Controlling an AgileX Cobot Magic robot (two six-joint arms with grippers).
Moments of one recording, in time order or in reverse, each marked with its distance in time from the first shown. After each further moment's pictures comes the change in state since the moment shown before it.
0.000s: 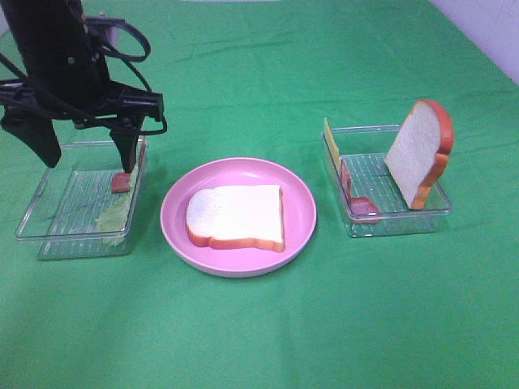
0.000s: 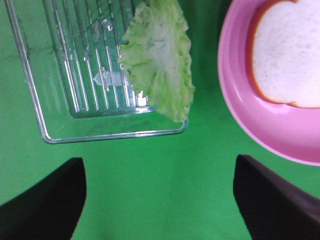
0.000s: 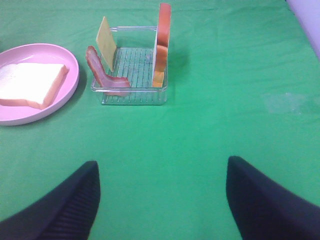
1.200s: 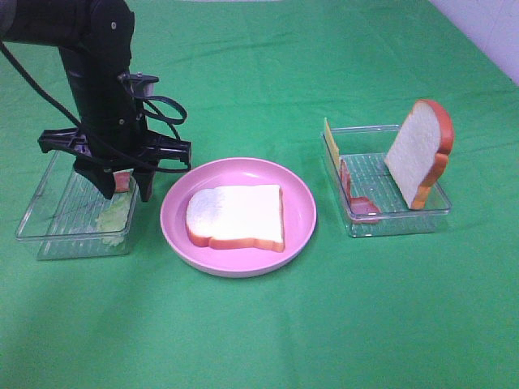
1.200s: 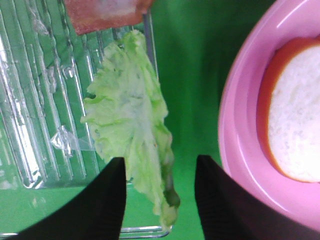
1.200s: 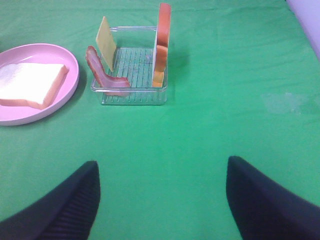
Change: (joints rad) left arm 0.000 0.192 0.005 0.011 -0.210 -0.011; right arm 0.000 0.000 0.000 0.000 0.000 0.000
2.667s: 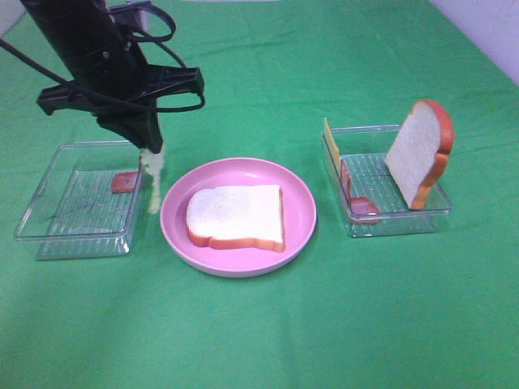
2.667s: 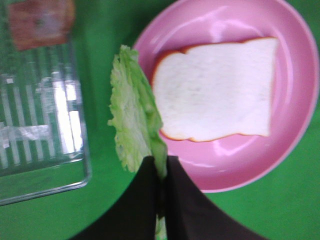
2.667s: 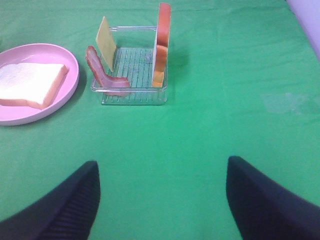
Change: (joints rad) left arm 0.000 -0.192 0.000 -0.254 -0.024 0.122; right arm 0.000 0.000 0.000 0.000 0.000 0.000
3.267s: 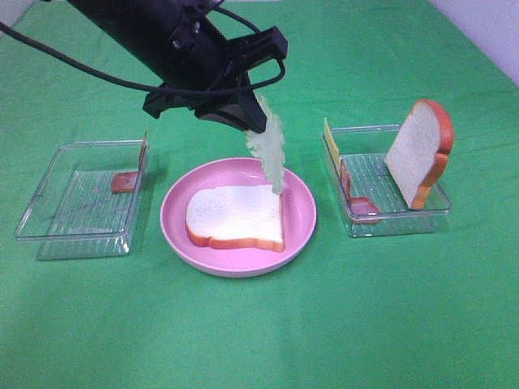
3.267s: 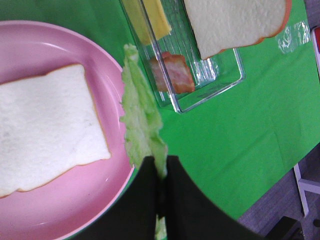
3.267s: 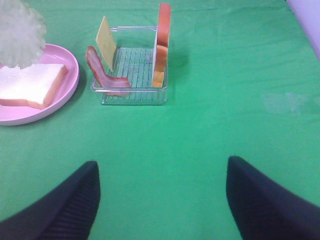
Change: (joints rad) left arm -0.079 0.044 0.000 -0.459 -0.207 0.338; right arm 0.000 0.000 0.000 0.000 0.000 0.000
